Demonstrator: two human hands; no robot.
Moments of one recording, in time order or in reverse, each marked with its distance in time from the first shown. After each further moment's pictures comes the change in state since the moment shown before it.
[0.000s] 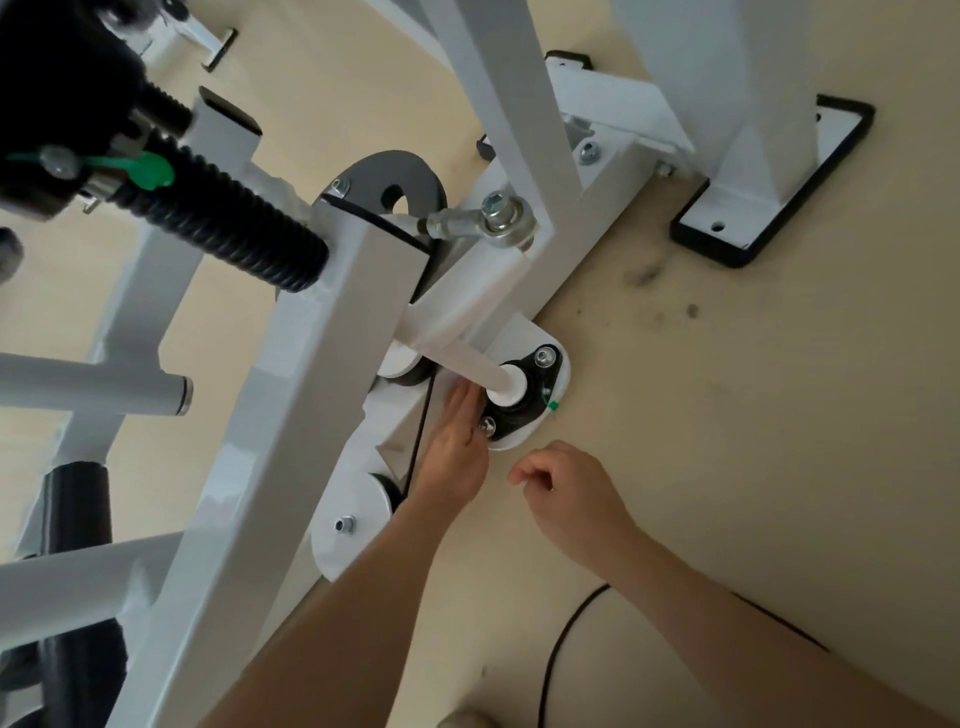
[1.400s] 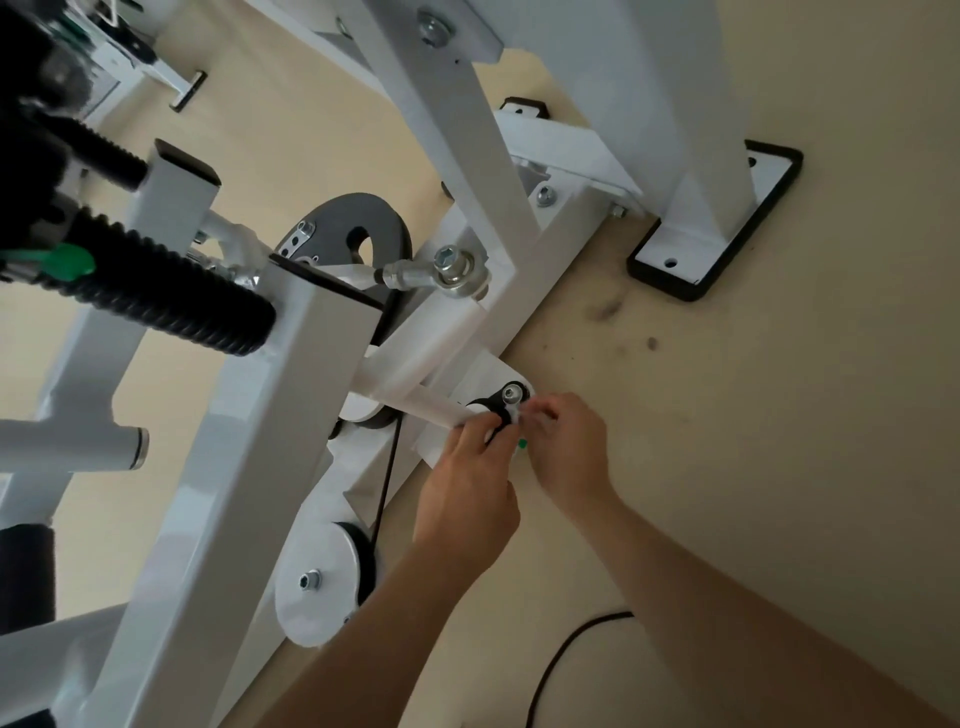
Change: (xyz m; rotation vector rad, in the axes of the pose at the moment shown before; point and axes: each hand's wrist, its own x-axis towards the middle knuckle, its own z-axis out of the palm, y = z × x) left_hand -0.027 0.081 -0.007 0.428 0.047 0.321; right_hand 0.066 0.004 -0.028 0.193 0.469 0.025
